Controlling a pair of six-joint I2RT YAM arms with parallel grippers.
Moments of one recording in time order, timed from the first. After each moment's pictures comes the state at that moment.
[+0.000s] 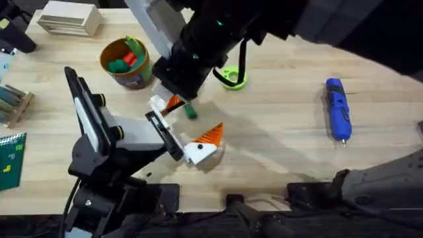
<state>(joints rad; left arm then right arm) -0.27 0.01 0.01 -0.06 0.68 -0.04 0.96 1.75 1.79 -1.08 -0.22 -0.04</state>
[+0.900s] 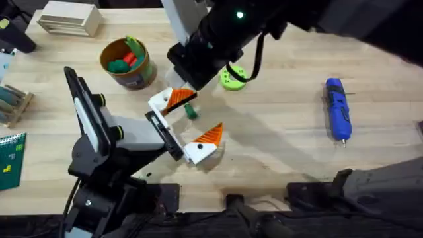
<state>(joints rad) -0.27 0.01 0.01 -0.06 0.68 -0.04 0.91 1.69 1.73 -1.07 -0.17 0.11</state>
